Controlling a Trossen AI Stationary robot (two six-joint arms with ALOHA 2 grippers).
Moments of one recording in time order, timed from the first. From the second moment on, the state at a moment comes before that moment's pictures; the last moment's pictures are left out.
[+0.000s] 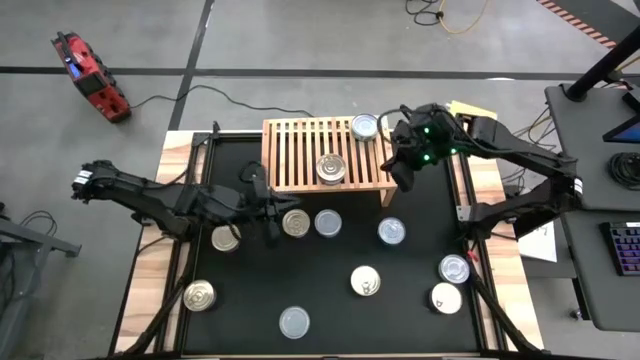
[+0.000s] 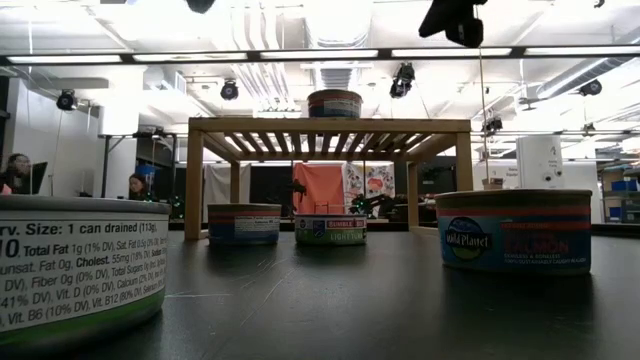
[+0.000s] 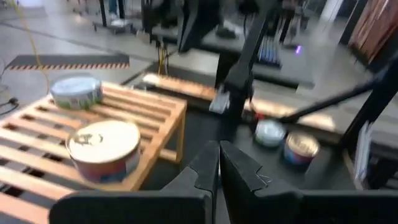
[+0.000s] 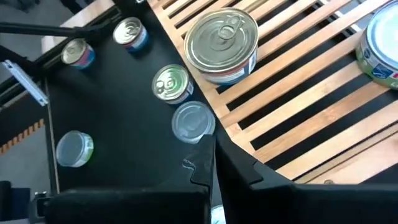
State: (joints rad) left arm -0.26 1.16 1.00 -0.12 -0.51 -0.27; right arm -0.33 1.25 1.45 -0.98 -0.20 0.30
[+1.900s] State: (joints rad) left arm -0.30 1.34 1.00 -0.30 -0.37 -0.46; right arm 0.15 1.83 1.11 -0.17 0.39 0.53
